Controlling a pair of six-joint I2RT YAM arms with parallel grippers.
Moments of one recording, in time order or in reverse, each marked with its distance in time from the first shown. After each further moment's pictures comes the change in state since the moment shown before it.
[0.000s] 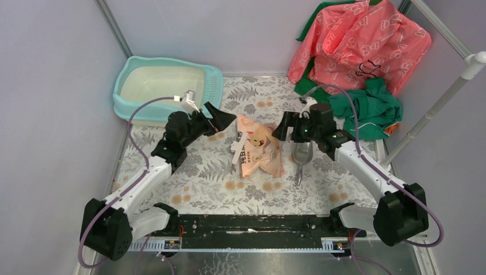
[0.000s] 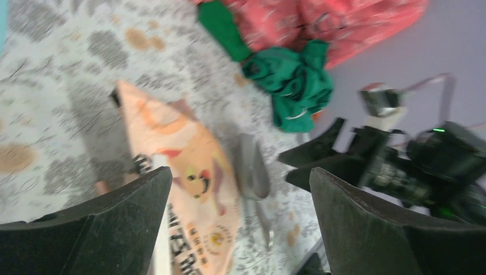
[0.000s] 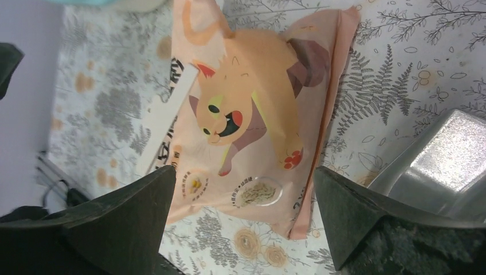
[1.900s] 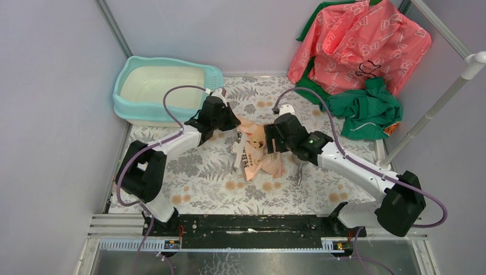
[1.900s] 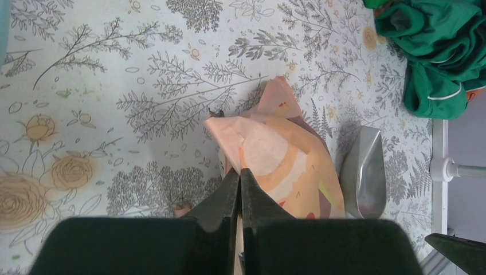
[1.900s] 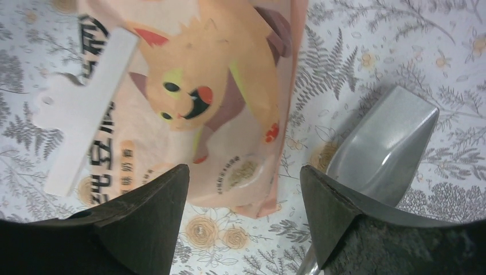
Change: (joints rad) left arm -0.072 0.588 0.297 -0.167 -0.151 0.204; right arm 0.421 0.077 0.127 -0.256 0.611 -0.096
